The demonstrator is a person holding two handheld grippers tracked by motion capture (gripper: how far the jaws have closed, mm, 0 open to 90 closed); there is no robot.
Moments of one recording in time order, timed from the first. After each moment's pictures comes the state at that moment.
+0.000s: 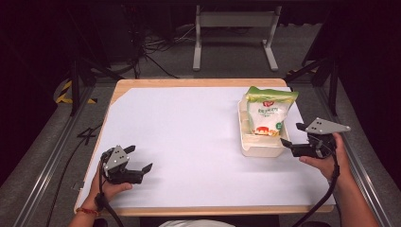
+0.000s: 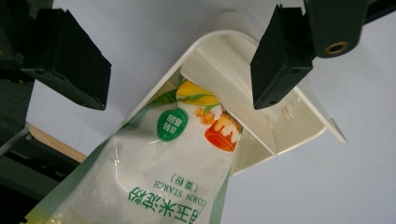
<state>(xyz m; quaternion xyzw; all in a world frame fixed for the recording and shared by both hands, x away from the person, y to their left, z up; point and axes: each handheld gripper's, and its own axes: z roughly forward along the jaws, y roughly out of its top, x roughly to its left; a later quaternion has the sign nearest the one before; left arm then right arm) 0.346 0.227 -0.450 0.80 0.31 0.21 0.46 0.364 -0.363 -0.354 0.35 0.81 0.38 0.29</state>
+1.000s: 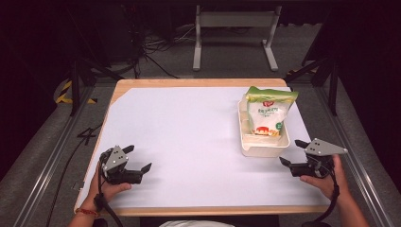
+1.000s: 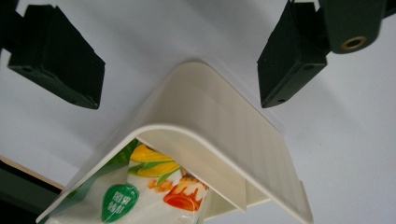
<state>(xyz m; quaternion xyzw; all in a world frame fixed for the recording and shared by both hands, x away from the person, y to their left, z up) 0.345 0.230 -0.449 0.80 0.32 0.22 0.46 0.334 -0.368 -0.401 0.34 0.81 0.39 0.28</state>
